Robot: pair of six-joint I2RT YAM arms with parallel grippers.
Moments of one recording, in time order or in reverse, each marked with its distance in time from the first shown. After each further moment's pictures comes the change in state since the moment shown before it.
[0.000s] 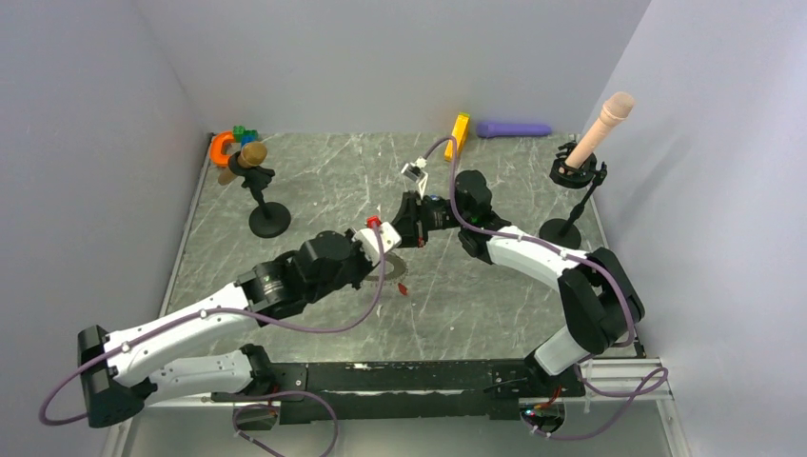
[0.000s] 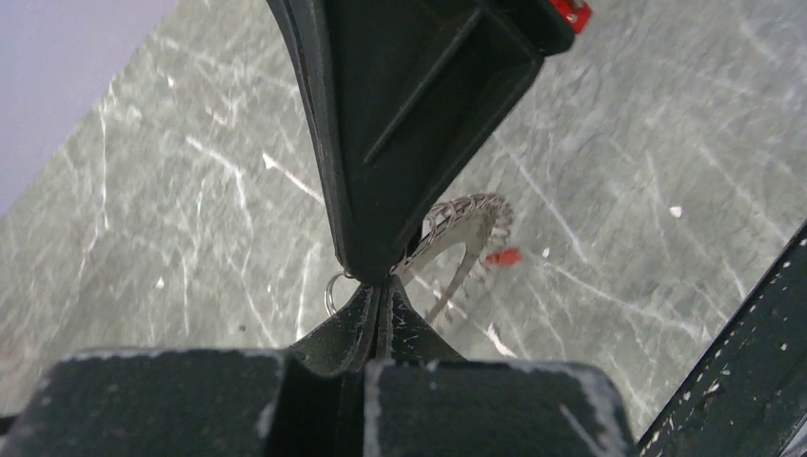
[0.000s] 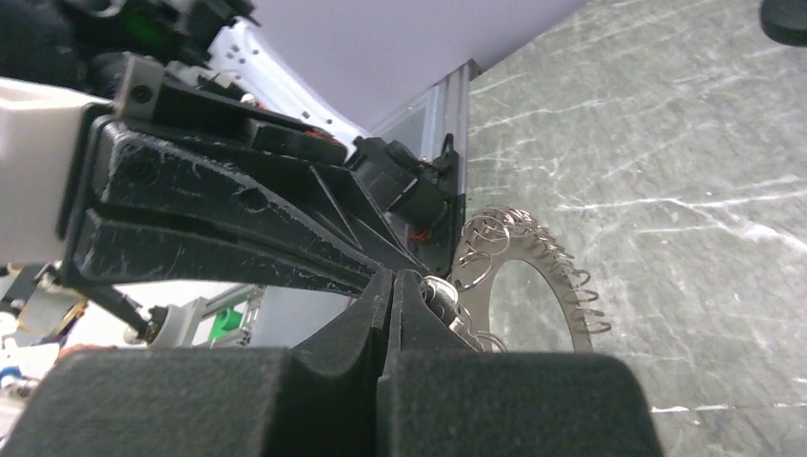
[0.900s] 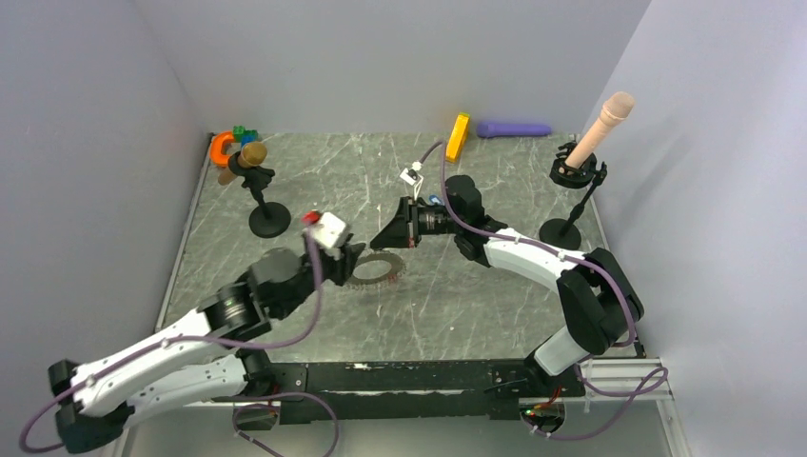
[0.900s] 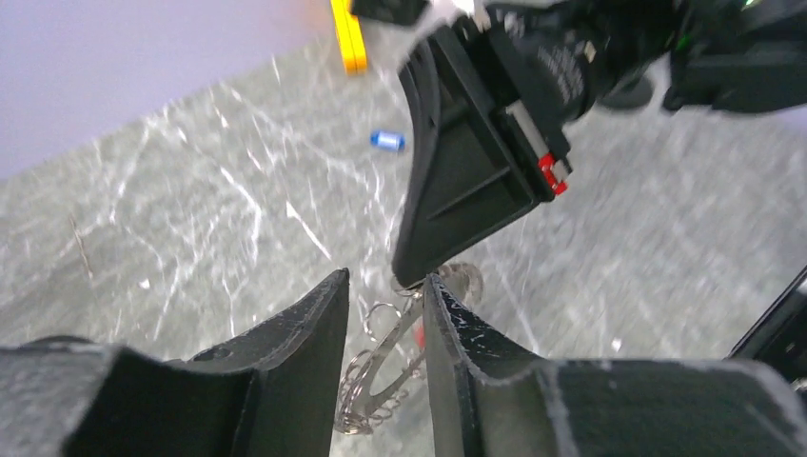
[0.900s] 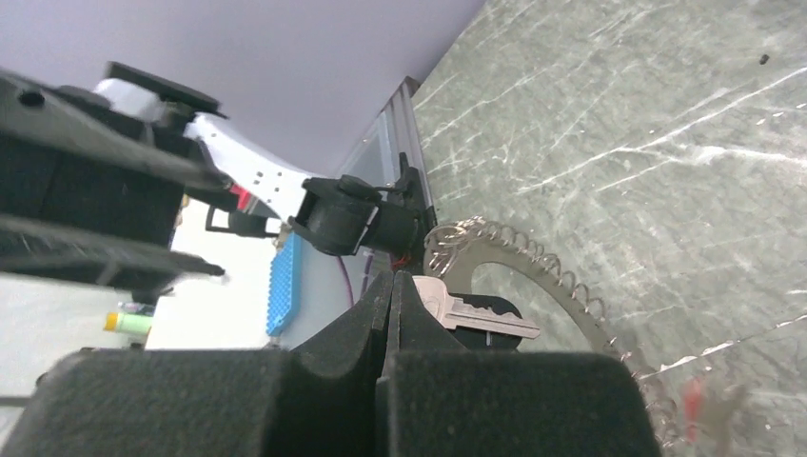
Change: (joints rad) left arm 0.008 -0.146 -0.066 0.079 -0.138 -0.209; right arm 0.036 -0.001 0.004 -0.232 0.269 0.023
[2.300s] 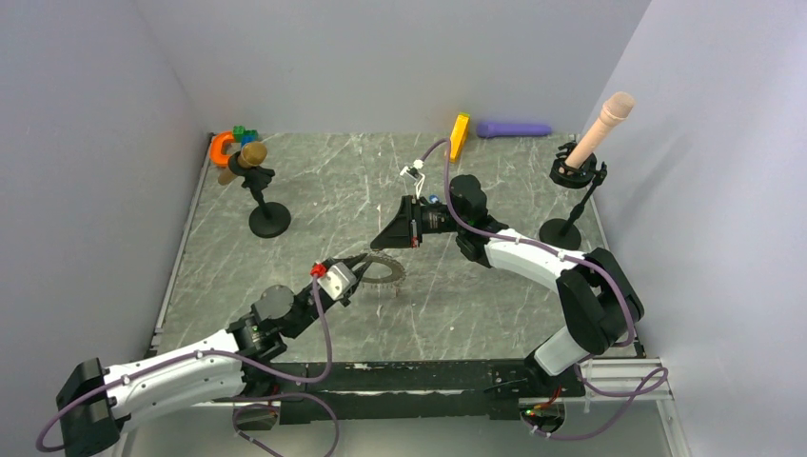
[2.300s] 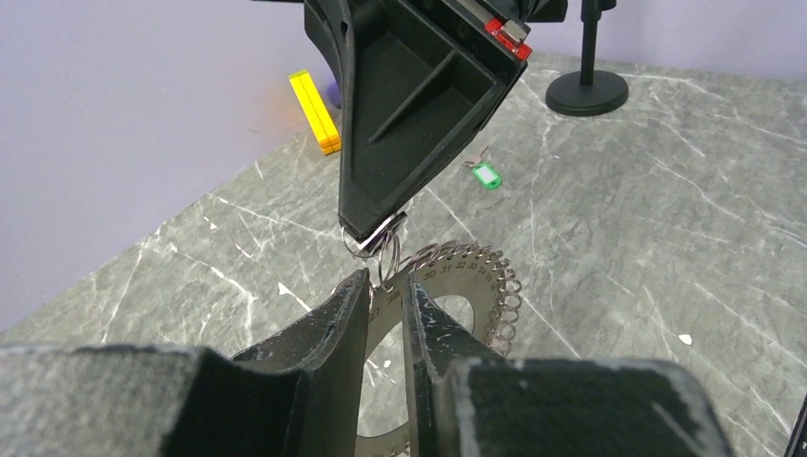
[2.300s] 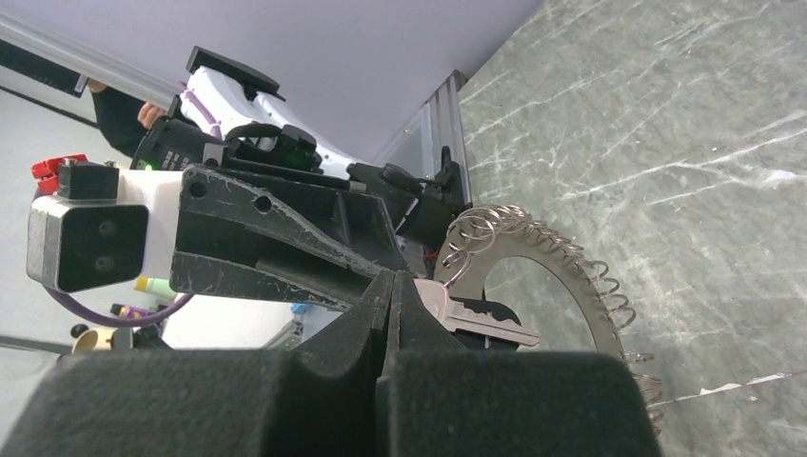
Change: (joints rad) left arm 0.001 -0.164 -0.527 0.724 0.171 0.296; right arm -0.015 0.001 -0.020 0.150 -0.118 0.085
